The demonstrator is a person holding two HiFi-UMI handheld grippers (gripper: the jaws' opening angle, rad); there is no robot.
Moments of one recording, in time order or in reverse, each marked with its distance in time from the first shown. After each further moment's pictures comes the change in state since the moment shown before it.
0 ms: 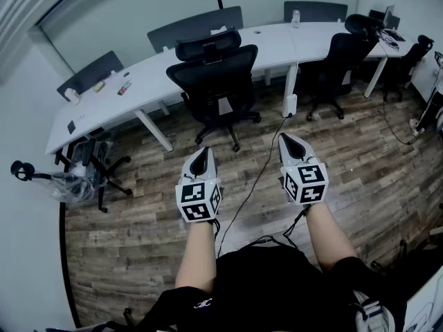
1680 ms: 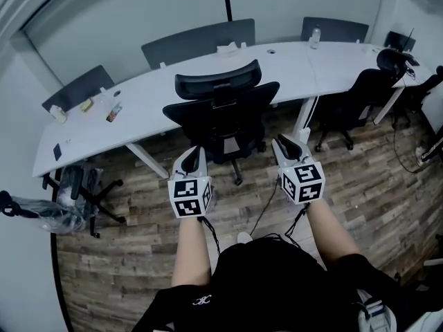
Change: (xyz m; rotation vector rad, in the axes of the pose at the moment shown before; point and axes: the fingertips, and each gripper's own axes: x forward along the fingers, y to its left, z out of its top) left arm 0.301 0.167 0.038 0.070 0.029 0.021; right arm 0.332 -0.078 0.026 -0.064 0.035 0.076
